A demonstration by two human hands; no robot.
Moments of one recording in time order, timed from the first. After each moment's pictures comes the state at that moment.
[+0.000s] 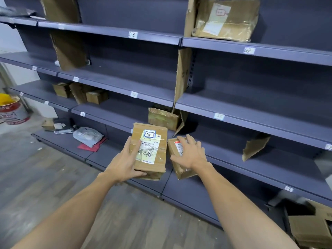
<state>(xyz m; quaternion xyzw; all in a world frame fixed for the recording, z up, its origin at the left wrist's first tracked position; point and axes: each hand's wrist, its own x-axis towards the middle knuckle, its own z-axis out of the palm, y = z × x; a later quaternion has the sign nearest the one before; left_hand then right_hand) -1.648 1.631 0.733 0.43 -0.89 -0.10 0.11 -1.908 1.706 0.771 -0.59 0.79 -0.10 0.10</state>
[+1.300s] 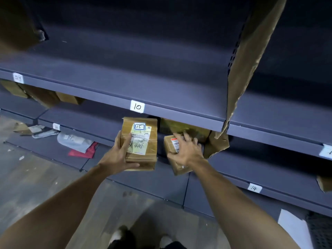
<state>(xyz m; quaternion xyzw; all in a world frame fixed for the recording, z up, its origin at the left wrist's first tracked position) -1.659 1.217 0.629 0.45 -0.86 -0.22 0.00 -1.921 1.325 0.647 -0.54 0.82 -0.06 0.19</state>
